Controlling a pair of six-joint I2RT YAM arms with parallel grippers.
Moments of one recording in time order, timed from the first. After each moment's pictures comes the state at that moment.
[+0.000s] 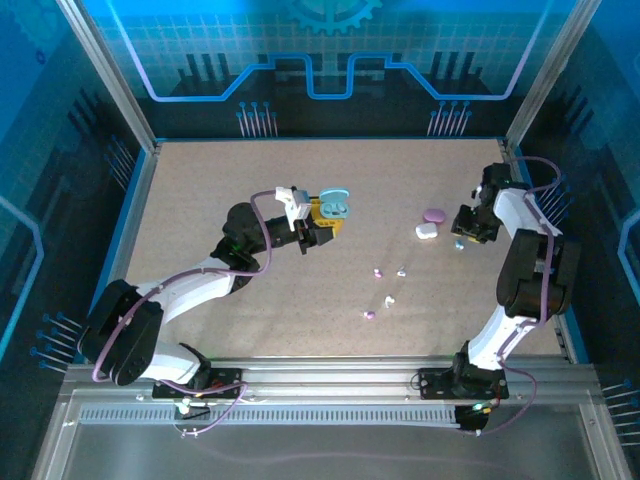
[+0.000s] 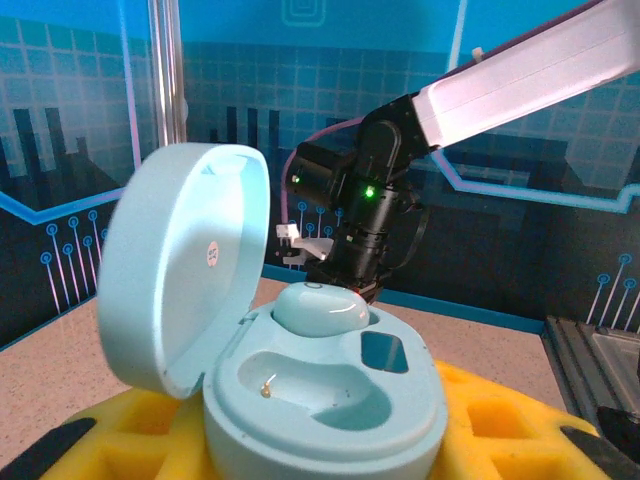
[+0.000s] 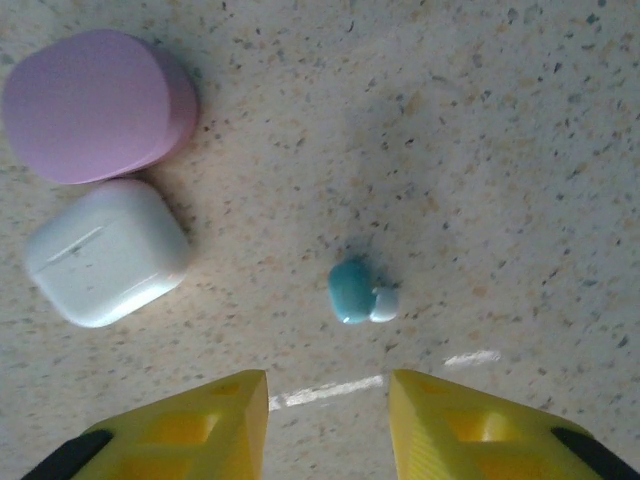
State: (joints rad) left arm -0.52 1.40 0.72 0.82 0.66 -0.14; right arm -0.21 1.78 1.29 -0.88 -0.08 0.17
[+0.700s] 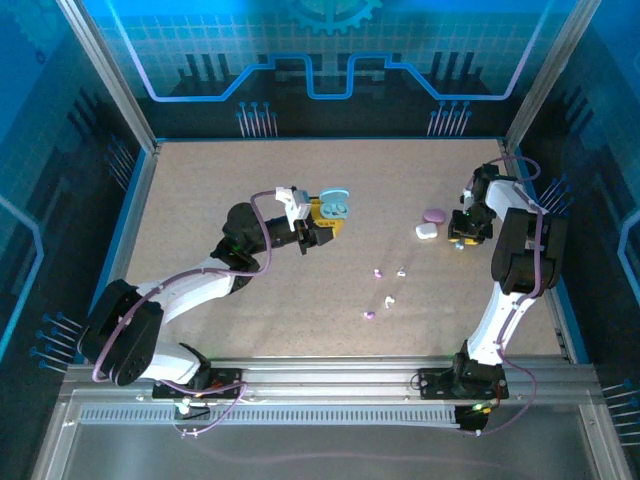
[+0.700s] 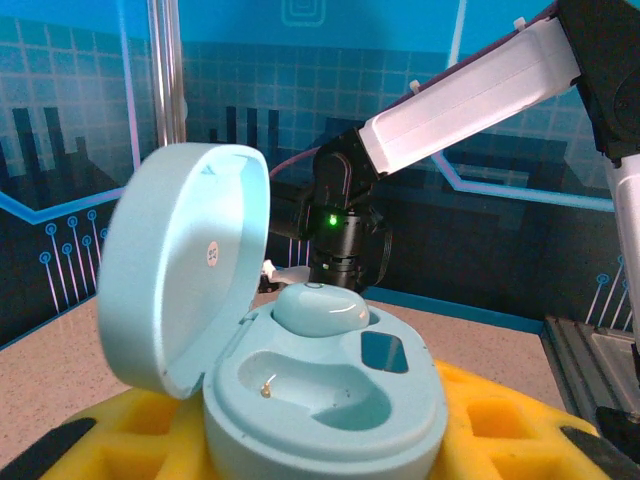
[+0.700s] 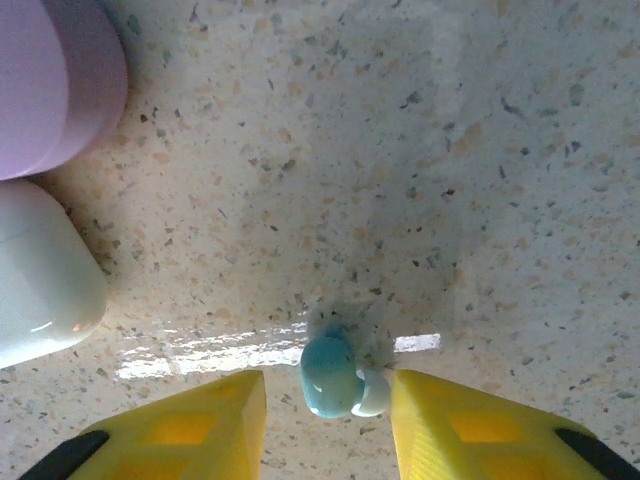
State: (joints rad) left arm -0.52 1.40 0.72 0.82 0.66 -0.14; right arm -0.20 1.97 1.41 -0.94 -0.05 0.02
